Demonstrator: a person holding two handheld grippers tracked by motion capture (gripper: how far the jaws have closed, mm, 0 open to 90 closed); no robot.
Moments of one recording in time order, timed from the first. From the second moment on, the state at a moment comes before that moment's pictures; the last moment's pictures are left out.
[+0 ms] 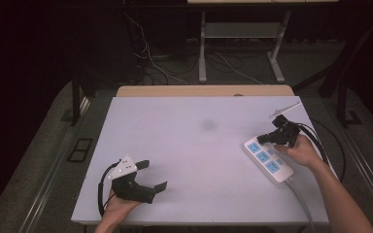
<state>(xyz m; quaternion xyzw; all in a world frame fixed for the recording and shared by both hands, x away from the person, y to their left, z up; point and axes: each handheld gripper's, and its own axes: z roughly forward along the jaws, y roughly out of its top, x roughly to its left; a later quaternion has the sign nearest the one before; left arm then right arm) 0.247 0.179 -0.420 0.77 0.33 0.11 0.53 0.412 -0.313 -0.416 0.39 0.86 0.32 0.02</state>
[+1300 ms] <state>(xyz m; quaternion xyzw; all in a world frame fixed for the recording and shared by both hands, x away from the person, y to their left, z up) 0.246 0.180 -0.419 0.77 0.33 0.11 0.53 0.362 -0.332 -0.367 0.43 0.82 0.36 0.09</state>
